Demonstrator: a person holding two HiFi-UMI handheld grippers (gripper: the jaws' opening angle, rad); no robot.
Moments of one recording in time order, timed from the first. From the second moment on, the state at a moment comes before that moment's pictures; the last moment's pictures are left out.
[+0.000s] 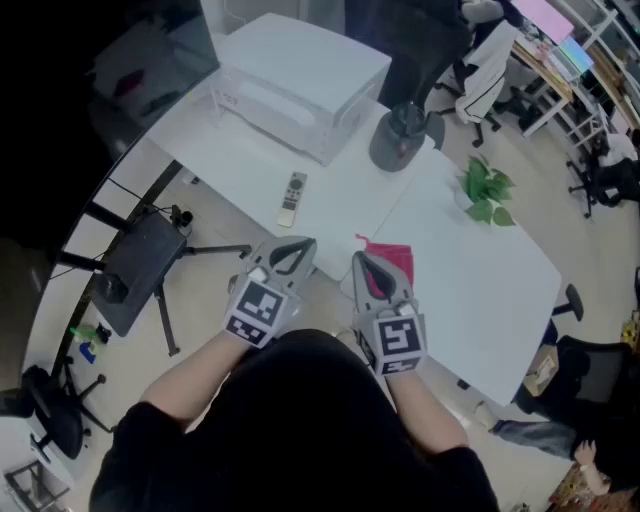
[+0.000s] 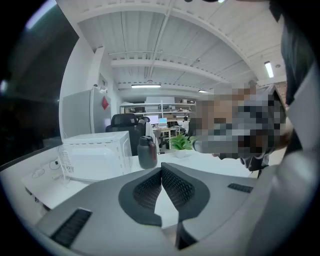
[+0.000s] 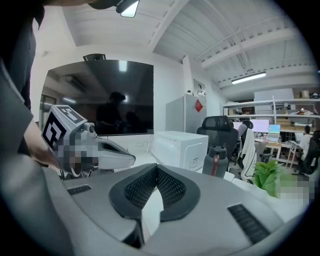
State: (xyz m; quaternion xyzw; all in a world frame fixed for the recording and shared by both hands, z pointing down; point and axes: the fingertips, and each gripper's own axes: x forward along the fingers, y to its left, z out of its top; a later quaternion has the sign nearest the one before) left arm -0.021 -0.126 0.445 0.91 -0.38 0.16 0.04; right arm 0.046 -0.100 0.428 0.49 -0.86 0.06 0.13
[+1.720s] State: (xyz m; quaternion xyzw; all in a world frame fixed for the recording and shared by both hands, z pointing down) left arm -0.094 -0.272 0.685 0.76 -0.52 0.34 0.20; right arm 0.055 -0.097 0.460 0.50 -0.84 0.10 0.16
